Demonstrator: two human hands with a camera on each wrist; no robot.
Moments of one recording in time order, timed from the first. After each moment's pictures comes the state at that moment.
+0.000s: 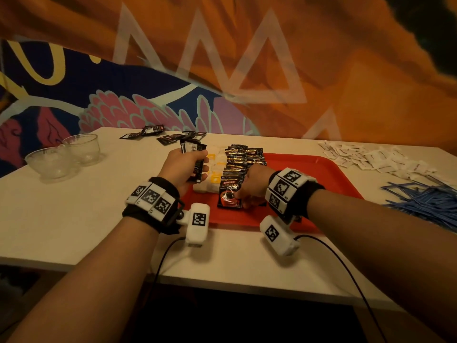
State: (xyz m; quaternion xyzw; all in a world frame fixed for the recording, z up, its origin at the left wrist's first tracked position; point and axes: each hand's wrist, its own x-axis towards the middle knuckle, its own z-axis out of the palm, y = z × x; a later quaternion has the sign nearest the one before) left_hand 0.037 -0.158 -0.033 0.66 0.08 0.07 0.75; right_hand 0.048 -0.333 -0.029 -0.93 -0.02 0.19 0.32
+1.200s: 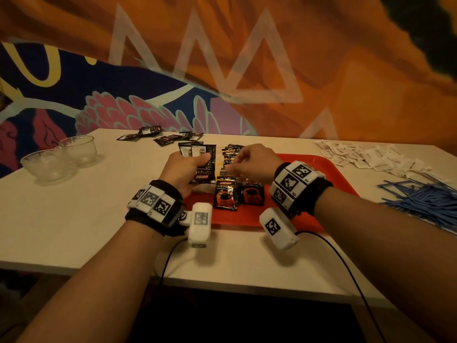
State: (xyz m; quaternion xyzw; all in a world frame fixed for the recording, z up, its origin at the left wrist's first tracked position) left_hand 0.040 -0.164 -0.040 0.61 0.07 0.05 0.79; right_hand 0.043 -0.340 -0.010 -0.92 -0.12 0.02 0.38
